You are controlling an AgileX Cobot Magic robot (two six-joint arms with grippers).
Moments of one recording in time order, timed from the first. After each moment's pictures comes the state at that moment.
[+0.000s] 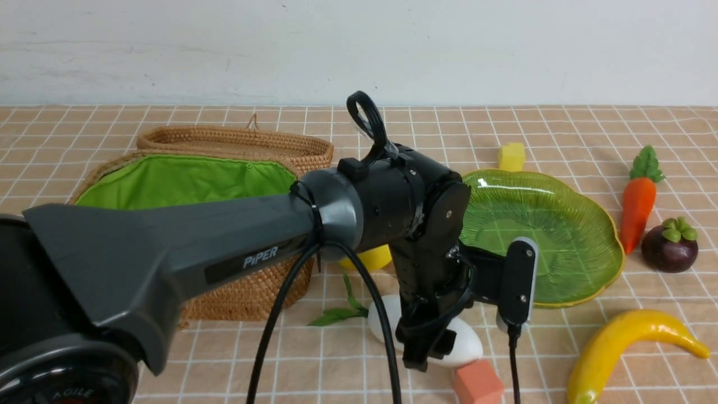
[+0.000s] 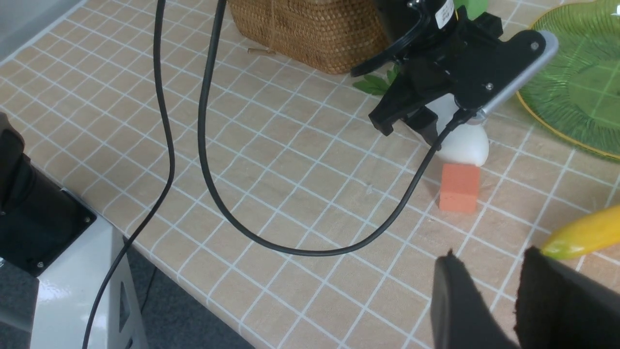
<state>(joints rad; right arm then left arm) 0.23 0.36 -0.92 0.52 1.26 -0.28 -0.81 2.10 -1.68 -0.04 0.88 1.10</state>
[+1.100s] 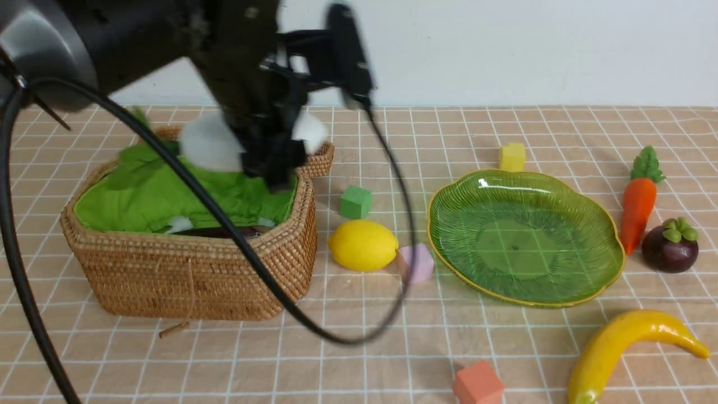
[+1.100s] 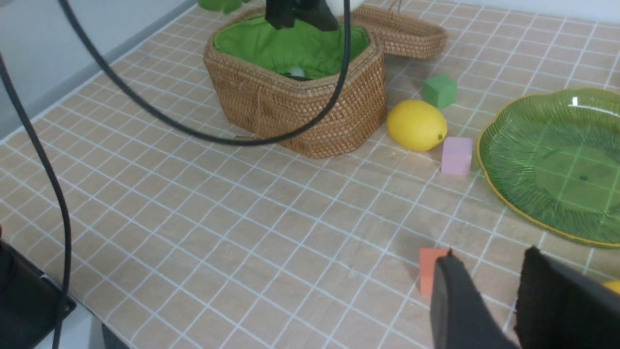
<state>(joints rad) 0.23 0.36 -0.92 0.52 1.10 -0.28 -0.52 1.75 -1.70 0.32 1.03 0.63</state>
